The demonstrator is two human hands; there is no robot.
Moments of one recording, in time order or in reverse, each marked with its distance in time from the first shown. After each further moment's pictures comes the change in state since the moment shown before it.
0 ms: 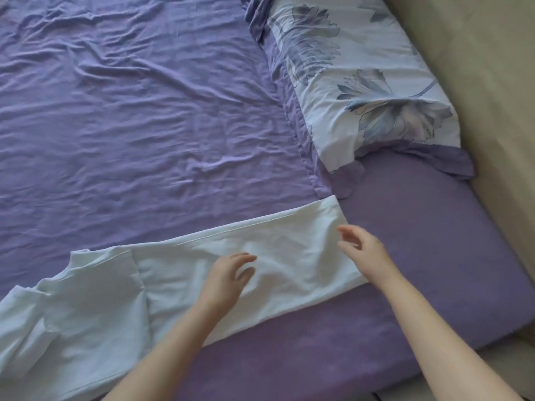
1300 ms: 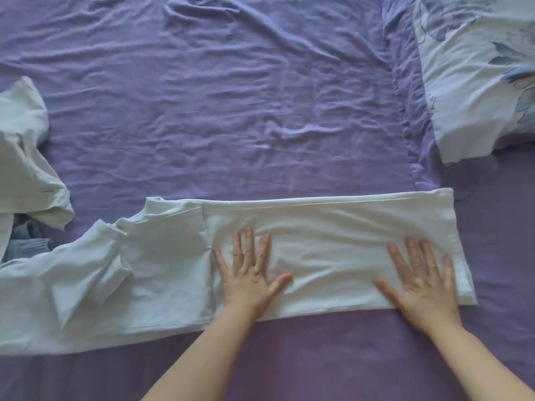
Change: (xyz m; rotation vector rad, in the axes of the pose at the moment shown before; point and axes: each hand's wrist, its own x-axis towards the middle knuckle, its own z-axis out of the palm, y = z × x) left_hand -0.024 -0.114 0.021 0.745 0.010 -0.346; right_hand 0.015 0.077 0.076 -1.090 -0.100 -0.178
